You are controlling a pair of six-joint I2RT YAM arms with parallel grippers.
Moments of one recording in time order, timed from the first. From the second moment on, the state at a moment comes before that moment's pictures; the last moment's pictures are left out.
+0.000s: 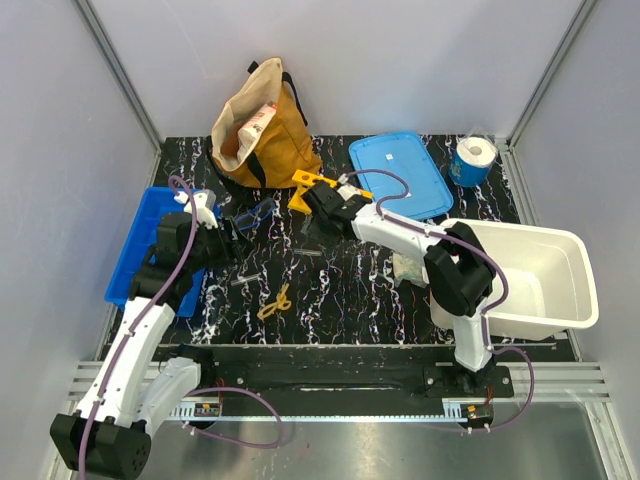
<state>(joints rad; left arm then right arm) -0.17 0.82 0.80 -0.55 0.25 -0.37 0.80 2.00 1.55 -0.50 0.21 1.08</state>
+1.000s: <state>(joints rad) -0.17 0.73 0.80 -0.58 0.20 -0.37 0.80 2.35 2.08 -1.18 0.24 1.99</state>
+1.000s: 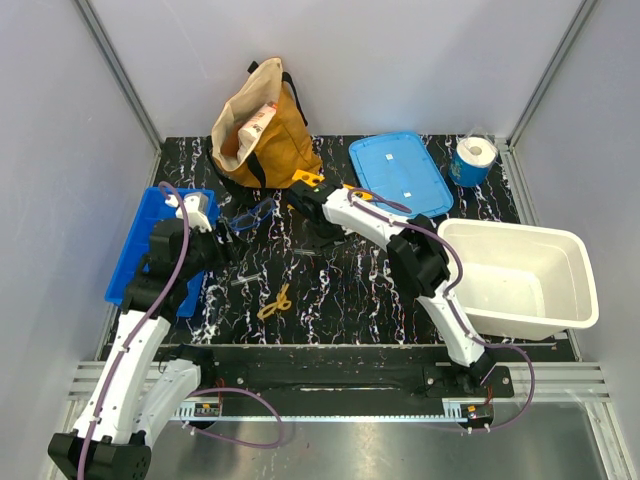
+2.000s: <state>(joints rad) -0.17 0.73 0.80 -0.58 0.19 -0.38 0.80 2.48 2.21 -1.31 0.24 2.00</state>
